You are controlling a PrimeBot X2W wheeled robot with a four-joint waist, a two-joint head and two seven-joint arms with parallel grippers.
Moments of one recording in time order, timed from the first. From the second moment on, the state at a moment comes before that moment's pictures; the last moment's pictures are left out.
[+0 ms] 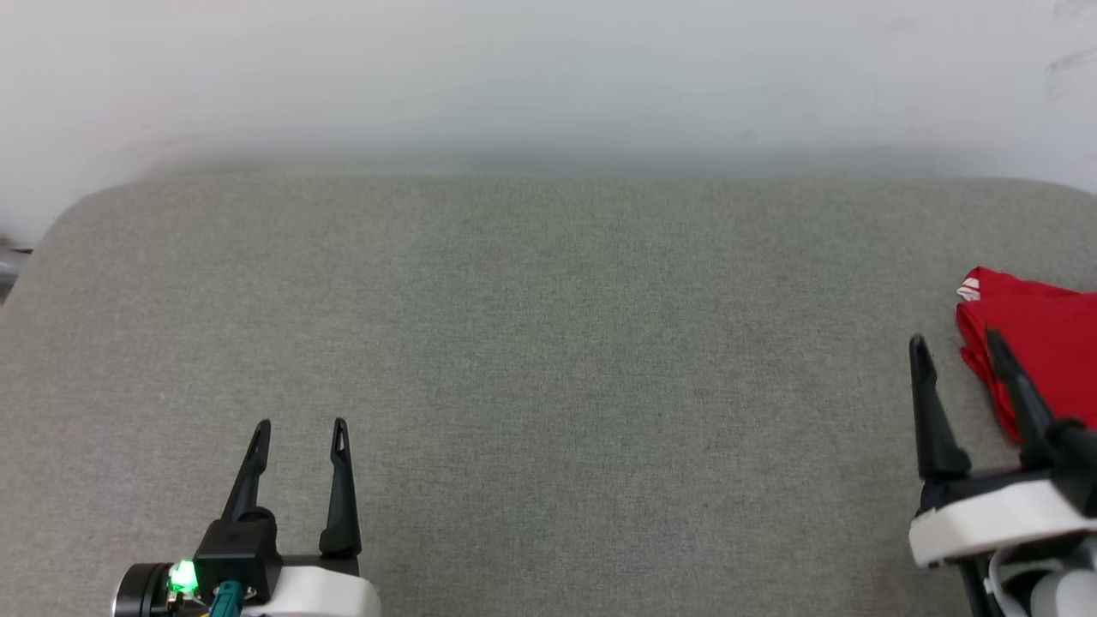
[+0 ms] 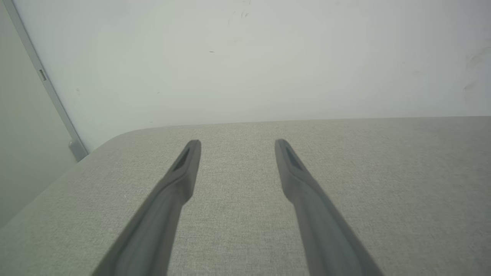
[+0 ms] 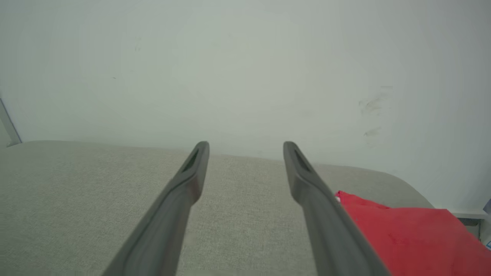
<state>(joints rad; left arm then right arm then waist) 0.06 0.08 -0.03 0.01 -0.04 0.07 -0.26 -0.08 -0.13 -0.08 0.00 0.12 0.13 -0.16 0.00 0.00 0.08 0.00</state>
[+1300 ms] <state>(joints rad) 0.14 0.07 -0.04 0.07 -0.04 0.03 -0.26 0.15 -0.05 -0.05 0.03 0.16 0.13 -0.19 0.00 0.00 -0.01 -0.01</state>
